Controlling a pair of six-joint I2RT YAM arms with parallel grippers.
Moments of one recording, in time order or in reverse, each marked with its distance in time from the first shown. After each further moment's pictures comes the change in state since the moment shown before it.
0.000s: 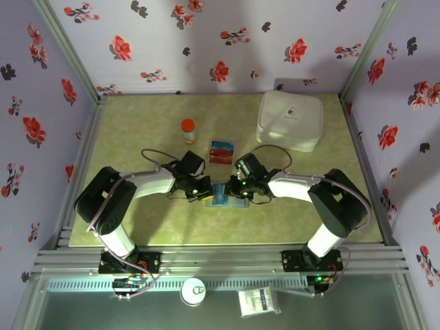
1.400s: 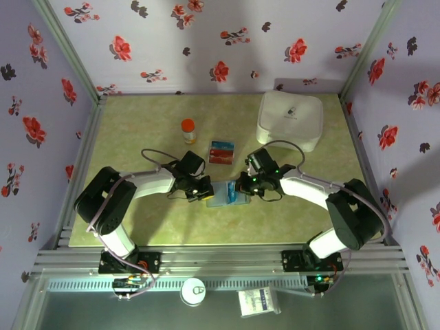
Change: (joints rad) left arm -0.003 -0.003 0.000 -0.001 -0.001 -0.001; right arm -0.087 -0.138 0.017 -0.218 0.001 -0.082
